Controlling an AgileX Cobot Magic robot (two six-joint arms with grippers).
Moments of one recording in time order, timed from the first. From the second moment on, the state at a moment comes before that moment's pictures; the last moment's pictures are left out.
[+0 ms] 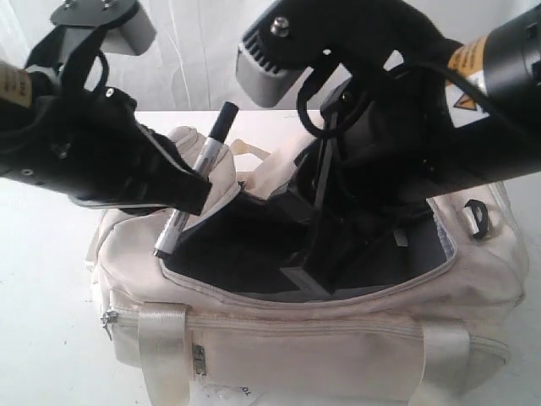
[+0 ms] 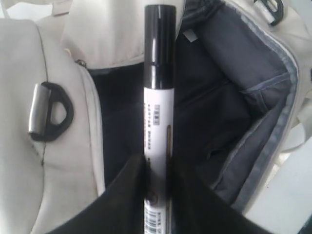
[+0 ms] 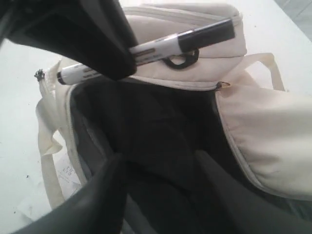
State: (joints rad) left arm -0.65 1.18 -1.04 -0.15 0.70 -0.06; right arm 0.90 1.15 -1.11 -0.08 0.79 -0.20
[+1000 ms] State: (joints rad) left arm -0.69 1.64 -1.19 -0.26 0.60 0.28; right arm 0.90 1.08 -1.11 -0.31 0.86 0.00
